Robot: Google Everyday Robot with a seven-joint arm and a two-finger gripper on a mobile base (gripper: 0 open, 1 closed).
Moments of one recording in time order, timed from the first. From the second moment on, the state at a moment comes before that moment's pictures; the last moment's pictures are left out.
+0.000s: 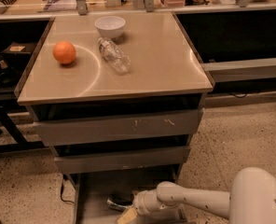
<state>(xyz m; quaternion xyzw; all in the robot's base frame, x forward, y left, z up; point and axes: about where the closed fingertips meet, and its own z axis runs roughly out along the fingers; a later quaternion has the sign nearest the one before) 0.448 0.063 0.224 -0.40 0.80 0.38 0.22</state>
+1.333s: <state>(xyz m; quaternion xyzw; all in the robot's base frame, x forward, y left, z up) 0.485 0.083 0.178 -0.42 0.79 0.37 0.23</state>
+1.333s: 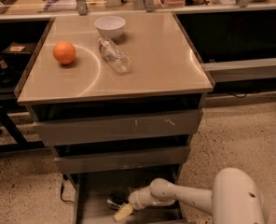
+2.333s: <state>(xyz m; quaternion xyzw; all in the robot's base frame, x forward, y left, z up) 0.481 0.107 0.127 -0.43 0.78 0.38 0.23</state>
